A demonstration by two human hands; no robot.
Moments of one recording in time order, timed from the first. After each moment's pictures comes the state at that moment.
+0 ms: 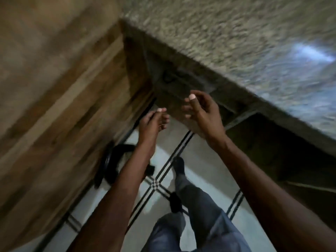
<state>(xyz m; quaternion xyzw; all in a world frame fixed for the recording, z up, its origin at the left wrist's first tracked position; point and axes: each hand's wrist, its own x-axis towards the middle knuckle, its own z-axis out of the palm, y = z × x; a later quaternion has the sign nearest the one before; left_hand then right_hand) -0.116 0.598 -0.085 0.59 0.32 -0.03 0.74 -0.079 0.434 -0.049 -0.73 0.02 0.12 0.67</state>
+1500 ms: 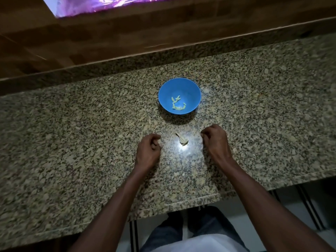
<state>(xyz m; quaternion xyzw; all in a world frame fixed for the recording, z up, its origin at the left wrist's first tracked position) 0.128 0.081 -0.055 0.88 -0.19 -0.18 0.39 -0.005 -0.140 -0.041 -0.89 0.32 -0.10 0.30</state>
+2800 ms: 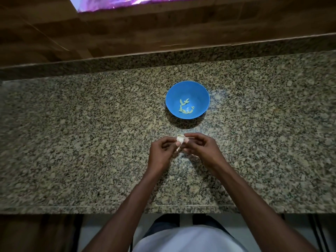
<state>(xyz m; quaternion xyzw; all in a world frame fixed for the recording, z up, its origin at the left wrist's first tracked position) 0.079 0.028 -0.013 0.76 -0.02 -0.25 0.61 0.011 -0.130 -0.009 -0.55 0.30 0.03 0.78</state>
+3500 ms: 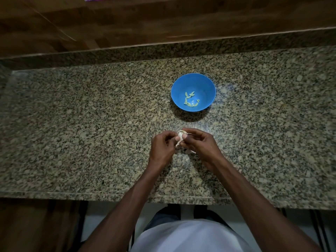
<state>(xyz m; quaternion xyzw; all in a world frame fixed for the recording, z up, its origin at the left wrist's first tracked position) 0.077 0.038 -0.013 0.86 -0.07 -0.19 0.48 0.014 -0.108 -0.005 -0.47 0.31 0.04 0.83</state>
